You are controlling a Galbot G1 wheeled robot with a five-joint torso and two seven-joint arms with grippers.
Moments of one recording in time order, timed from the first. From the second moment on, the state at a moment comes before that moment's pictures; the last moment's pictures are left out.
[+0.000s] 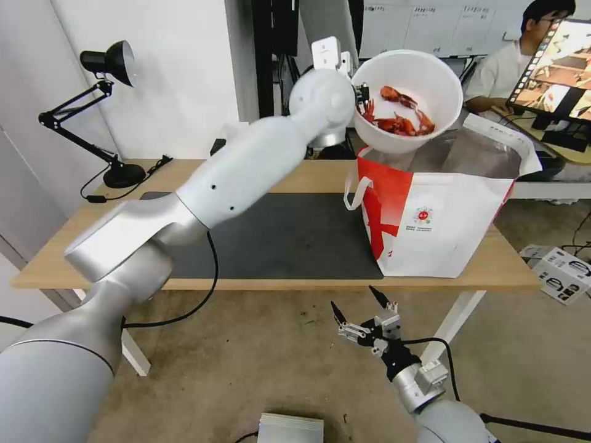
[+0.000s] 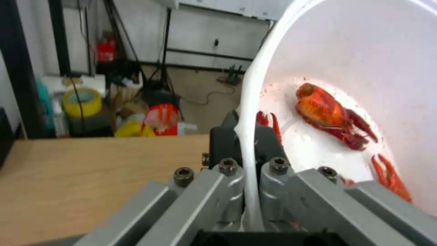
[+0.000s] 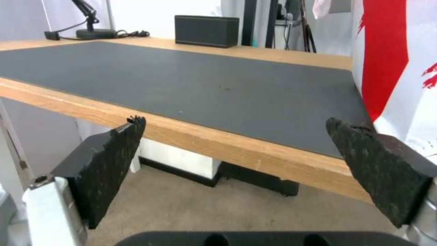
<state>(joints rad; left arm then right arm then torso) -0.27 -1.44 0.53 -1.25 -1.47 0.36 -0.71 -1.48 0.94 0.16 2.06 0.34 0.13 0.17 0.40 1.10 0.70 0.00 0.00</state>
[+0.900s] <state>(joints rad) -0.24 -1.37 0.66 -1.35 -1.39 0.35 -0.54 -1.48 0.94 0.16 2.06 0.34 0.13 0.17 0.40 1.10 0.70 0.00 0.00</state>
